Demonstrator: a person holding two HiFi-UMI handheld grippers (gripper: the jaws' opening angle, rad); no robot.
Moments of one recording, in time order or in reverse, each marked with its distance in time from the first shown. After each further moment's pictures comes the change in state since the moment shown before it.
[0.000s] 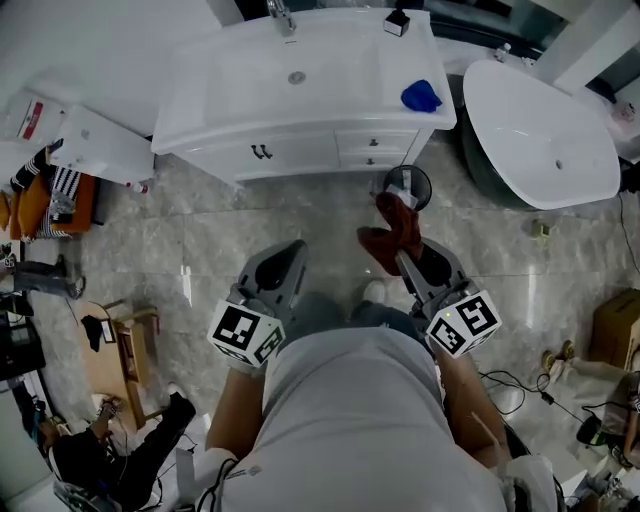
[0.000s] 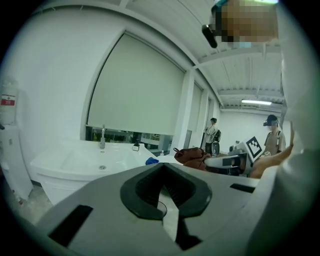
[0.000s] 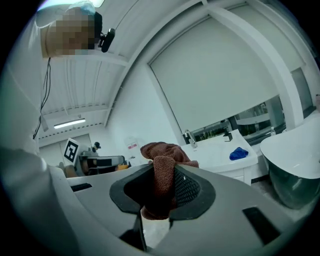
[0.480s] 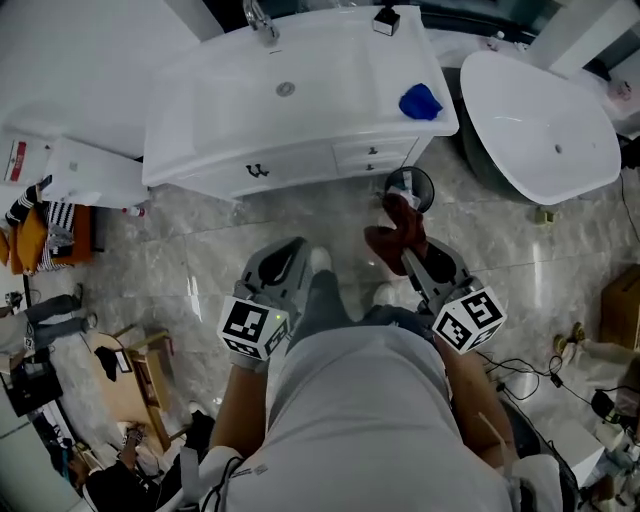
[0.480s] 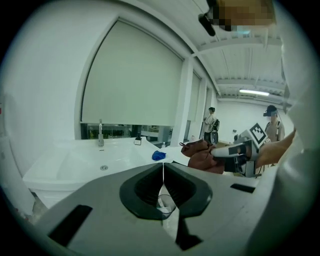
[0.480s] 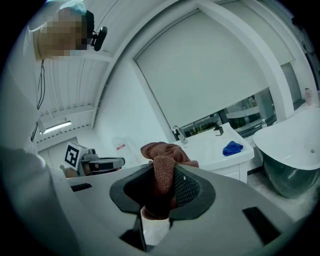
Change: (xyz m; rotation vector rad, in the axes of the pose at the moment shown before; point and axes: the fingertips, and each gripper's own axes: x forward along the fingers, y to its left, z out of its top) left arm 0.060 0.072 -0.007 0.070 0.108 -0.033; right arm 0.055 -0.043 -0.002 0.082 0.043 -0.113
